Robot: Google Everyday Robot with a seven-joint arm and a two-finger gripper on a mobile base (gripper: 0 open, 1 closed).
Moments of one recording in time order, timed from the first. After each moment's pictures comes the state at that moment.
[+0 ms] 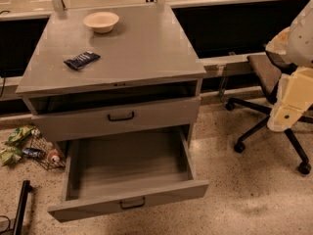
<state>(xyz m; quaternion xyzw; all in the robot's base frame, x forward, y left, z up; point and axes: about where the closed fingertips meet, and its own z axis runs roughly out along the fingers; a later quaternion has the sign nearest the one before) 0.438 -0.216 0.977 -0.60 0.78 -0.04 0.16</state>
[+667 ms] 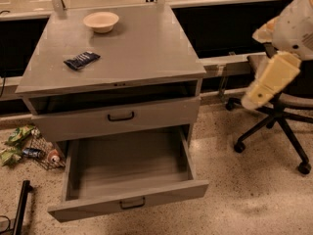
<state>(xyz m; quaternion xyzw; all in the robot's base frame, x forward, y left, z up) 0.479 -0.195 0.981 -0.57 0.78 0.02 0.25</state>
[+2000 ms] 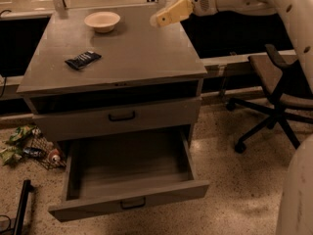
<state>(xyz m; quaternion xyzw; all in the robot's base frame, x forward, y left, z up) 0.725 -0.021 1.027 -0.50 0.61 0.27 0.55</state>
